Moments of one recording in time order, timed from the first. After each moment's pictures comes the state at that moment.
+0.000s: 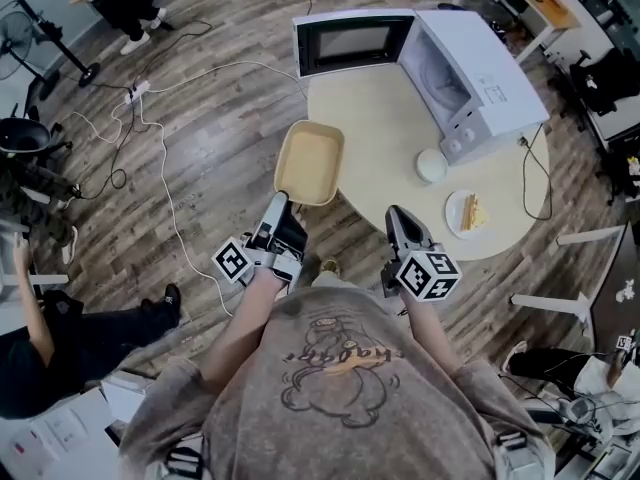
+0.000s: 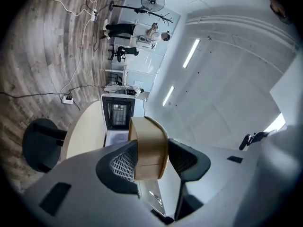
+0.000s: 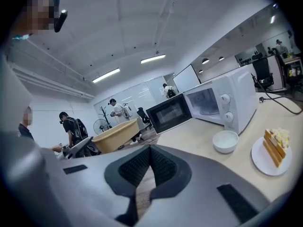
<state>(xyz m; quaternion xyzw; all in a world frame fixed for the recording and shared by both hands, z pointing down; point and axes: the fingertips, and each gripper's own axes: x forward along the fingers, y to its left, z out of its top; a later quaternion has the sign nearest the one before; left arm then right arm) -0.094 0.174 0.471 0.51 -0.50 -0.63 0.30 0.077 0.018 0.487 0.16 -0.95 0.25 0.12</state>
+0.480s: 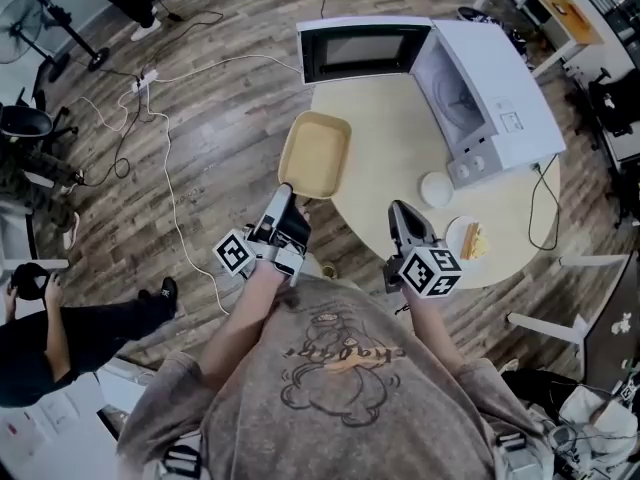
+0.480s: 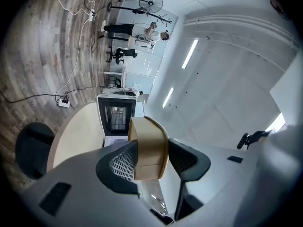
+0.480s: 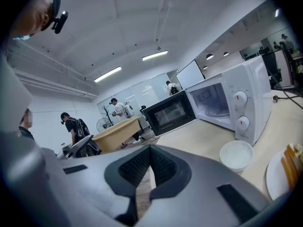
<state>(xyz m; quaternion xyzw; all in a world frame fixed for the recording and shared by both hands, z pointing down) -0.130 0.114 0.471 0.51 -0.51 -0.63 0.29 0.030 -0.047 0.495 0.13 -0.95 0.25 0.12</state>
